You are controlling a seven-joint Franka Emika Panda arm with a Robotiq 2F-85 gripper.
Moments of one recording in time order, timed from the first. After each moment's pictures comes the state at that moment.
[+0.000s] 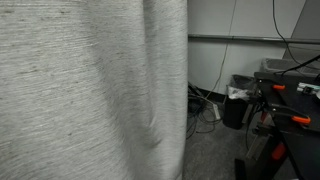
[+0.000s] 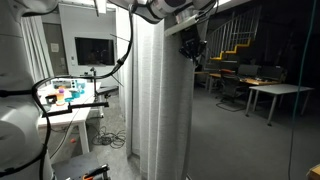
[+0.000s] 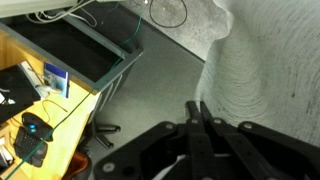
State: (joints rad) arm 0.02 0.01 0.04 -1.62 -0.23 1.89 -0.23
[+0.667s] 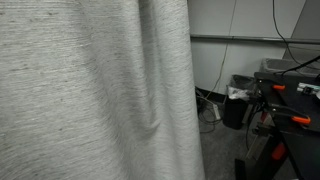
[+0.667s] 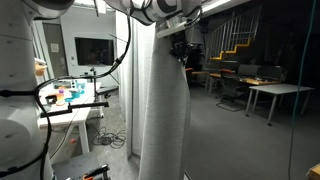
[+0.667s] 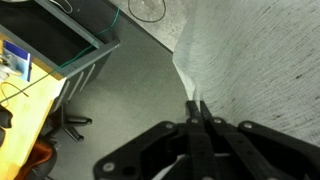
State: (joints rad) arm 0.08 0.10 0.12 -1.51 -0.20 1.83 -0.22
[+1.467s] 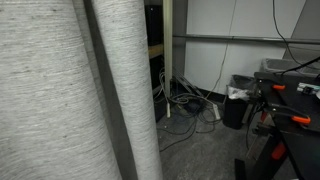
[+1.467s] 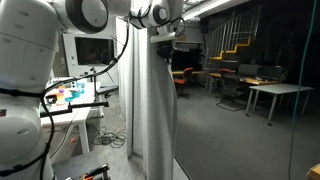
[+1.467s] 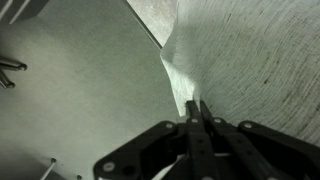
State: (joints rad) arm 0.20 0.33 0.24 -1.23 -0.14 1.85 -0.30
